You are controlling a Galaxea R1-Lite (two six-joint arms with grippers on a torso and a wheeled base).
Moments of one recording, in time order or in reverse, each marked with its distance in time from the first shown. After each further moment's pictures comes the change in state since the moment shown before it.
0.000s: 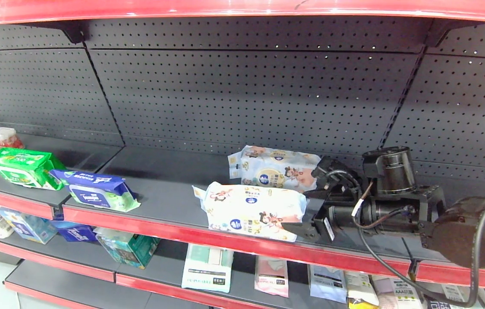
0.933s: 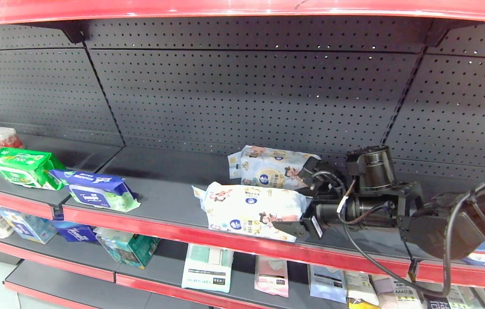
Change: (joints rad) left arm 0.000 0.000 0.000 0.000 0.000 0.000; right arm 0.021 0.069 -0.066 0.000 0.007 -0.048
